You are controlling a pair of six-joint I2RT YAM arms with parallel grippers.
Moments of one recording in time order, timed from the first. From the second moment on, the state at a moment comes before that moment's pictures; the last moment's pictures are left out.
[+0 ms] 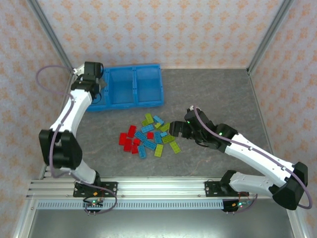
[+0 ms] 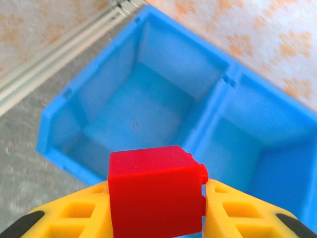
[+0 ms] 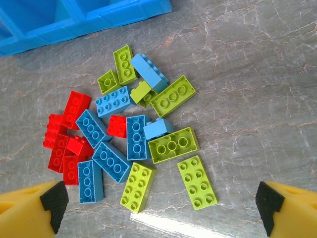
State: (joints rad) left arm 0.00 1.63 1.47 -0.65 -0.38 -0.69; right arm 0.83 1.07 0.95 -0.72 0.14 0.77
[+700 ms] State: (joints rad) left arm 0.07 1.58 1.55 -0.72 -0.25 -0.68; right arm 0.83 1.01 0.93 -0.76 0.20 0.80
